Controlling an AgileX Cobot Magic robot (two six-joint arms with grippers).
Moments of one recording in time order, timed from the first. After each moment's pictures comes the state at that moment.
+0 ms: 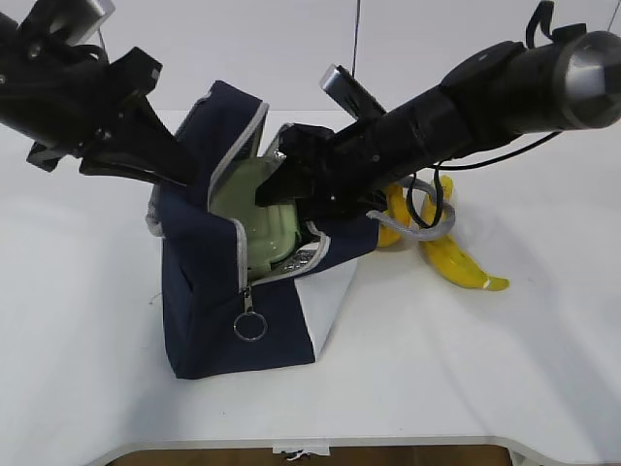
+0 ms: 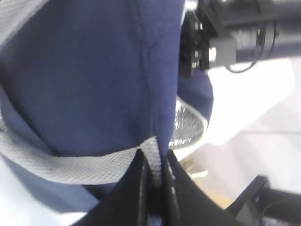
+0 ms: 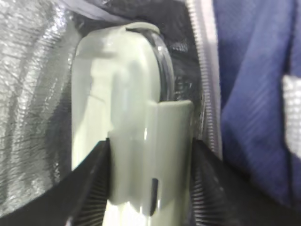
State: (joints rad) left arm -0.28 1.57 -1.20 -0.81 0.96 0.29; right arm 0.31 2.07 -1.48 1.18 0.79 -0.59
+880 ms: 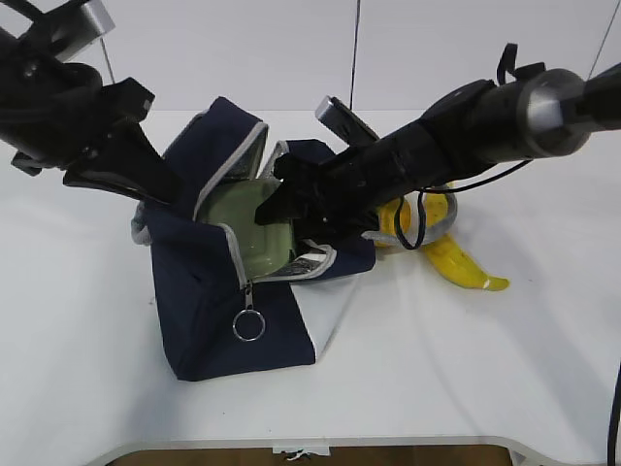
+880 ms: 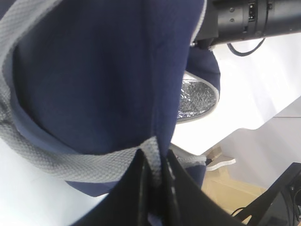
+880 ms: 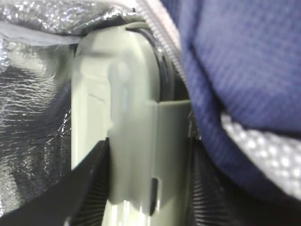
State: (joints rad) left arm -0.28 1.57 -1.20 -0.71 0.98 0.29; right arm 0.32 2.17 -1.49 1.22 0.72 -0.63
